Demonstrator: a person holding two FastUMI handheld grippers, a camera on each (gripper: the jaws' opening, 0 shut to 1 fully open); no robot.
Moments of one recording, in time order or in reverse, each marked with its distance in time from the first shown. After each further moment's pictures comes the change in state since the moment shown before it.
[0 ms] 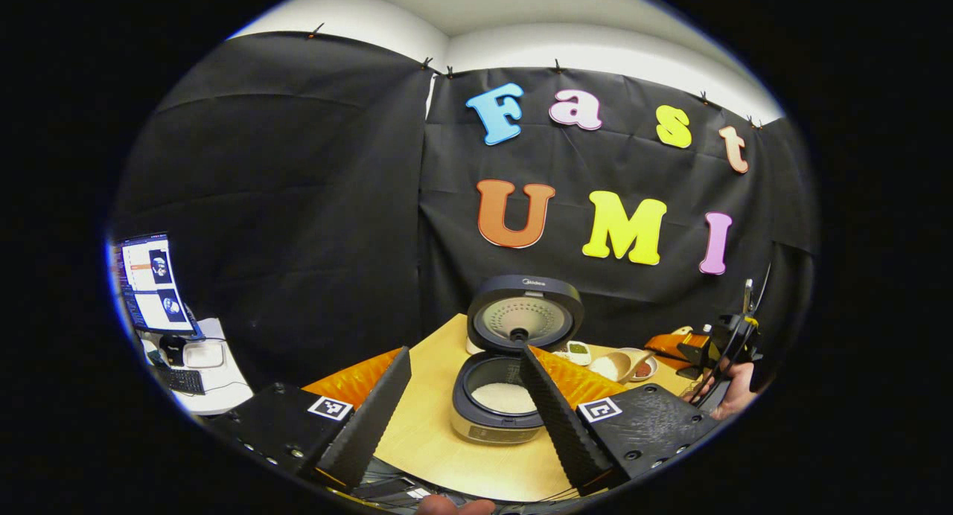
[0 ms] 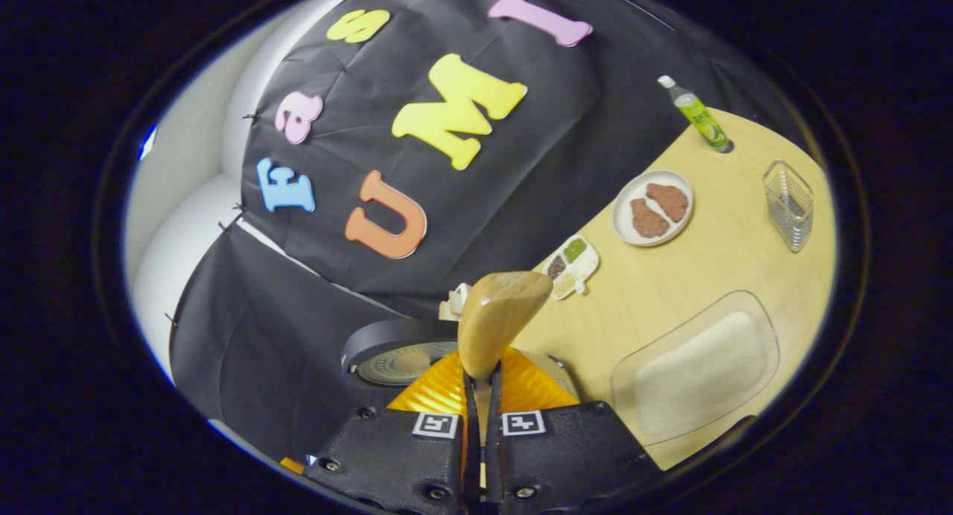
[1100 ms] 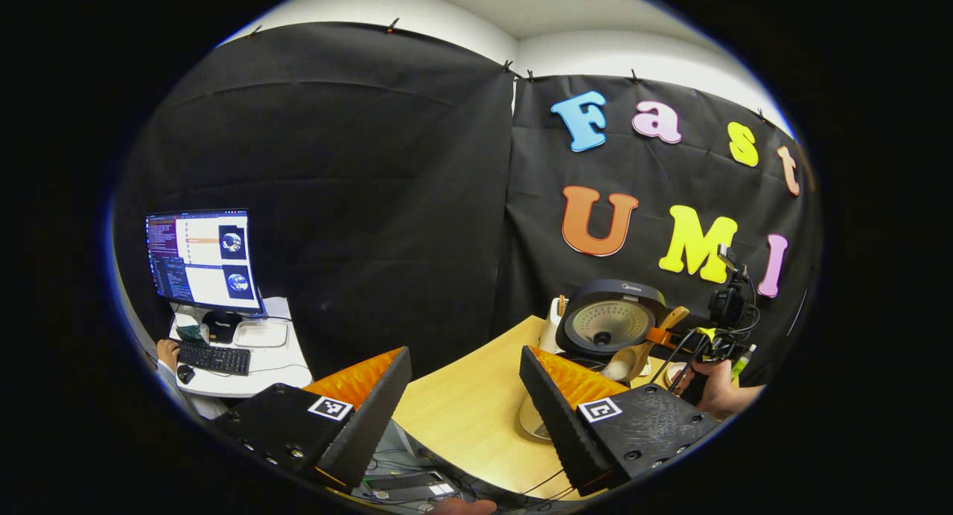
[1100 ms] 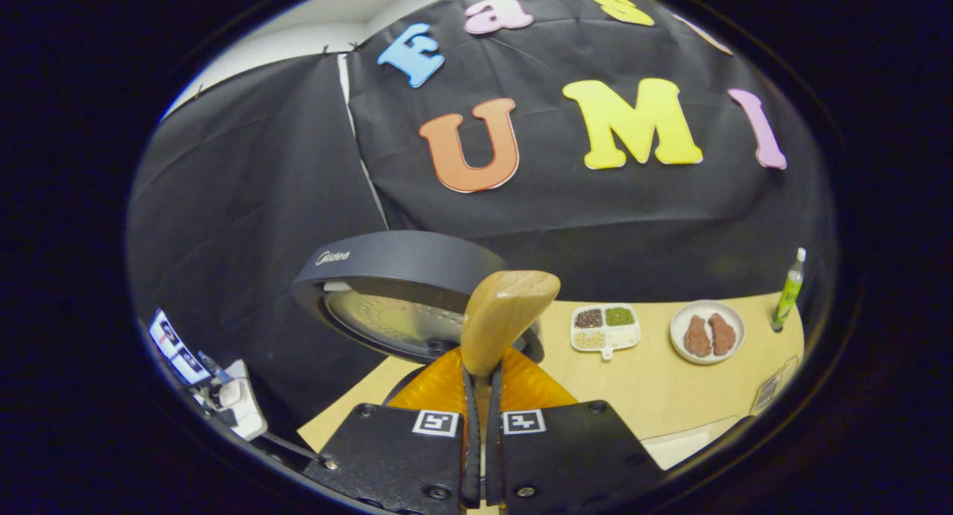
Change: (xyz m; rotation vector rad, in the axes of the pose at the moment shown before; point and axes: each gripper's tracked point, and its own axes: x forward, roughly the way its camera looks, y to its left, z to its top) left arm -0.023 0.095 -0.011 -0.093 0.006 0.244; right arm 0.107 0.052 -0.067 -0.815 0.025 -0.096
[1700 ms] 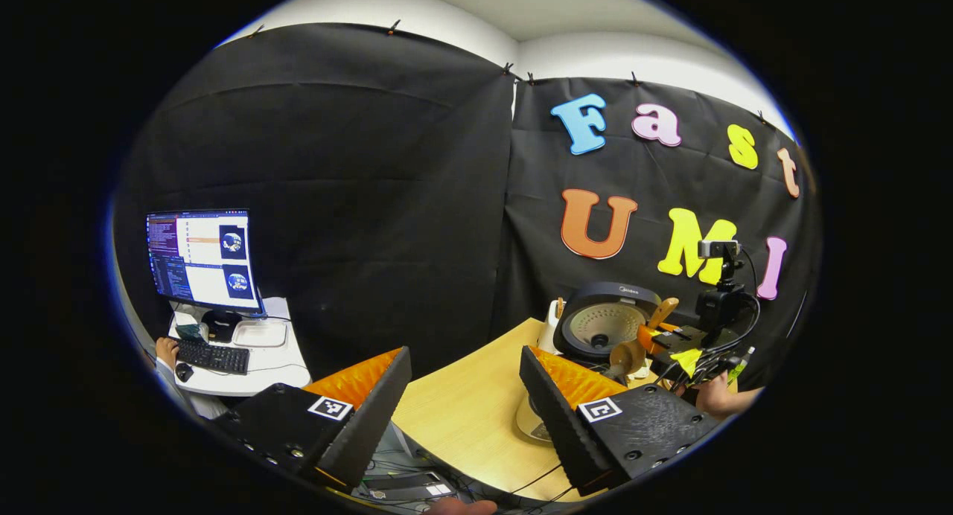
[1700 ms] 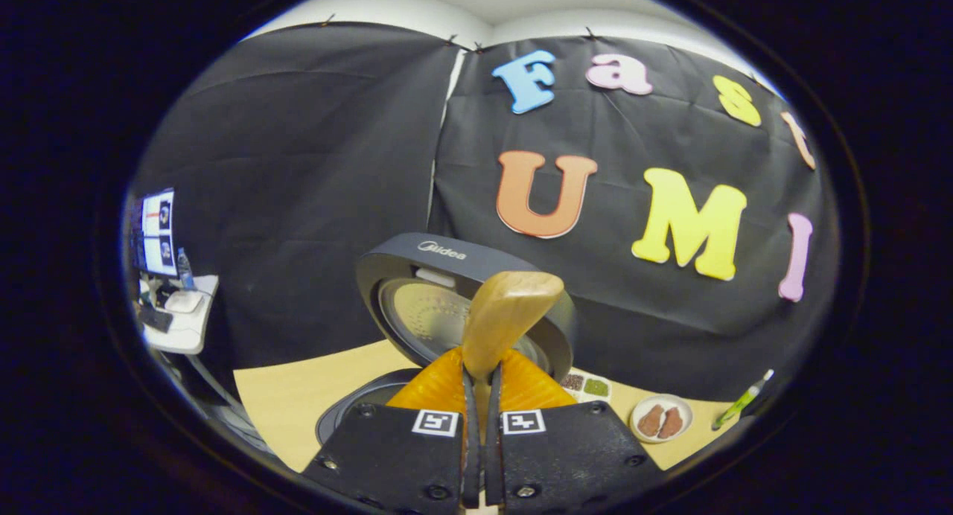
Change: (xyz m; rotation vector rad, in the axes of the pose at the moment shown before) left arm -0.004 -0.003 0.002 -0.004 -0.016 -0.002; right arm -0.017 0.039 0.010 -0.442 -0.145 0.054
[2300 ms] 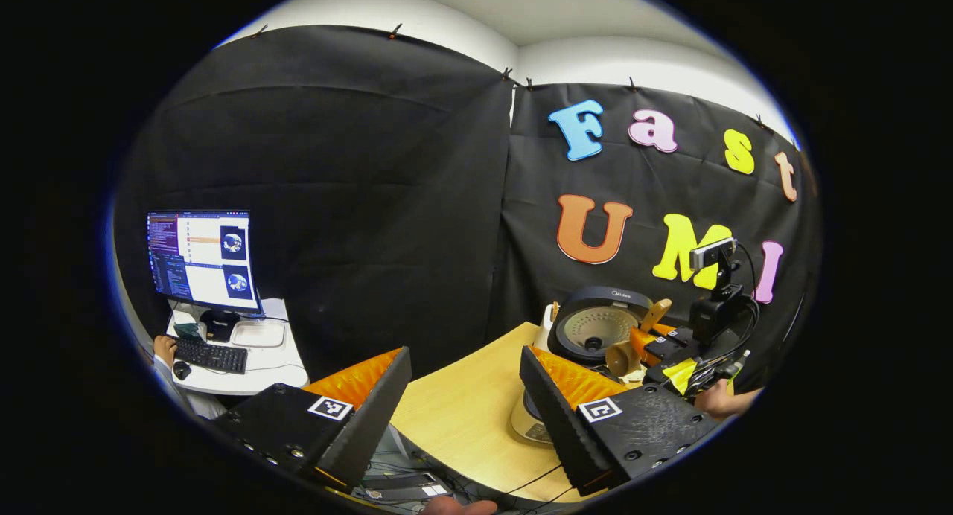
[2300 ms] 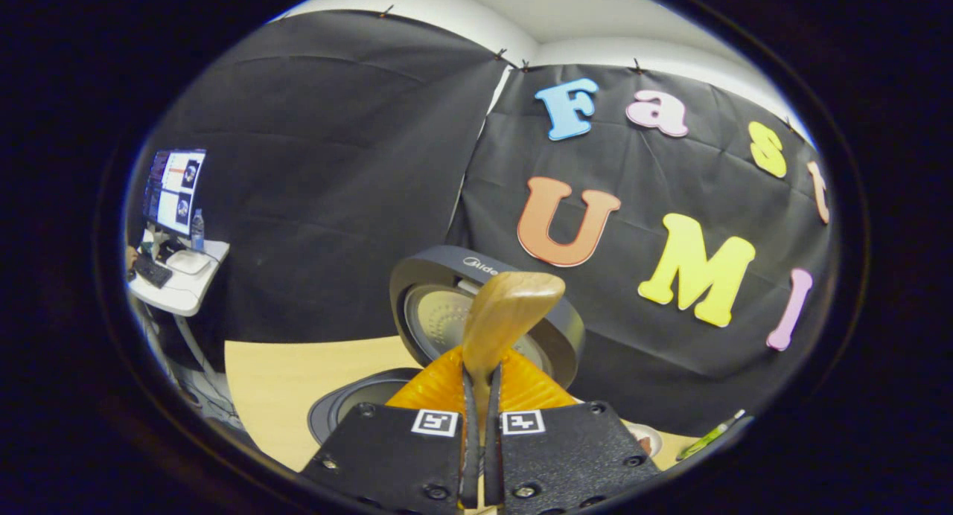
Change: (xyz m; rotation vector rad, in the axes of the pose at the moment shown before) left arm -0.010 -0.007 0.003 -0.012 -0.017 -0.021; right arm -0.027 0.004 0.009 -0.051 -0.051 0.042
